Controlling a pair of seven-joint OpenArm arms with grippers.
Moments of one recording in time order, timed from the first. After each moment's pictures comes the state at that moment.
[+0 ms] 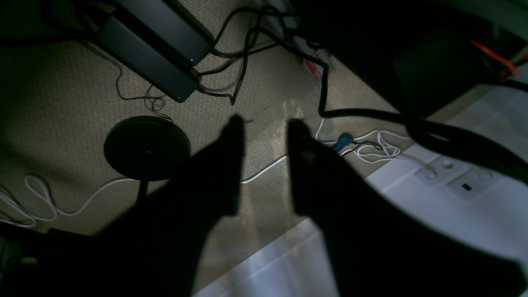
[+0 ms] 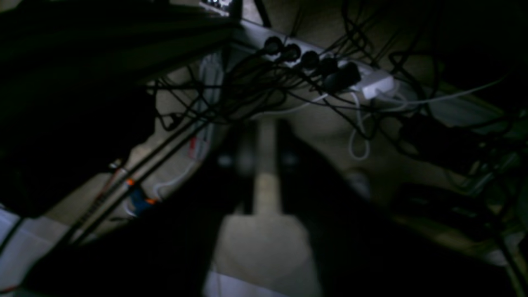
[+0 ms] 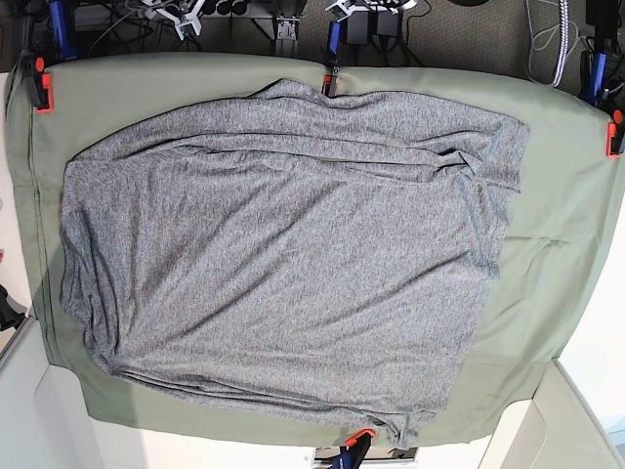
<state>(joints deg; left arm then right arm) 2.7 -1.3 27.1 11.3 12.1 -17.0 8.6 -6.4 5.2 1.2 15.9 -14.5 14.4 0.1</state>
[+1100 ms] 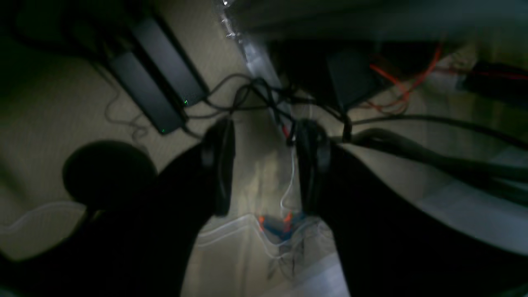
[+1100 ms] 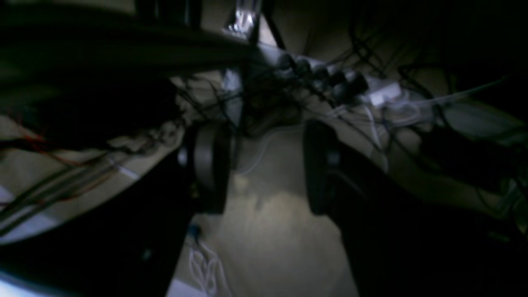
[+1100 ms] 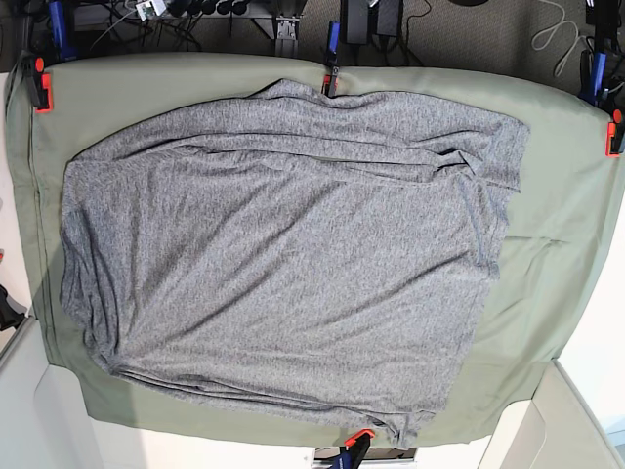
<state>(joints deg) 29.8 -6.7 7.1 54.7 8.3 -21.6 5.2 -27.0 14.1 1.1 46.9 0.0 27.8 -0.4</state>
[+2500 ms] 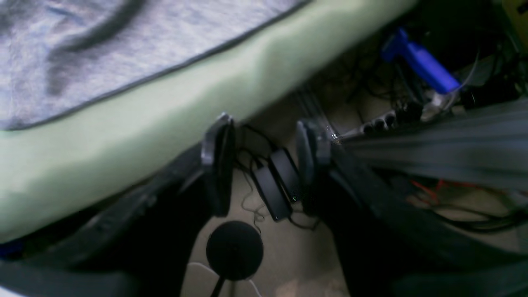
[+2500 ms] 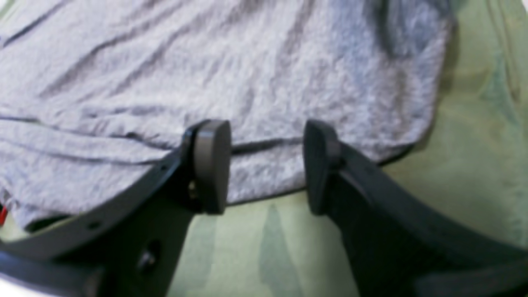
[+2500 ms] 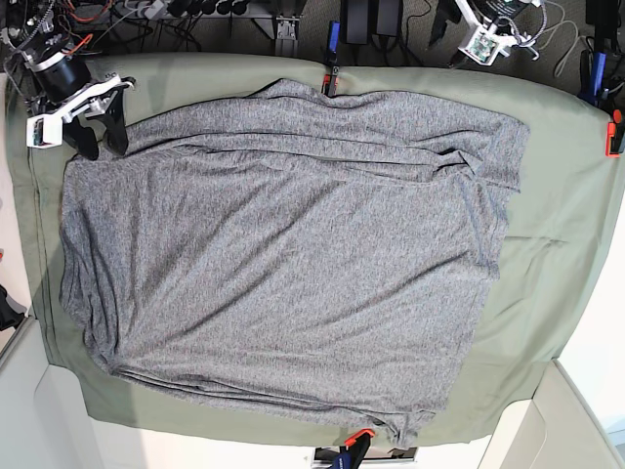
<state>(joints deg) 54.1 -16.9 -13.8 114.7 -5.9 -25.1 14.7 -30.0 17.5 17.0 100.5 29.5 26.0 -18.9</state>
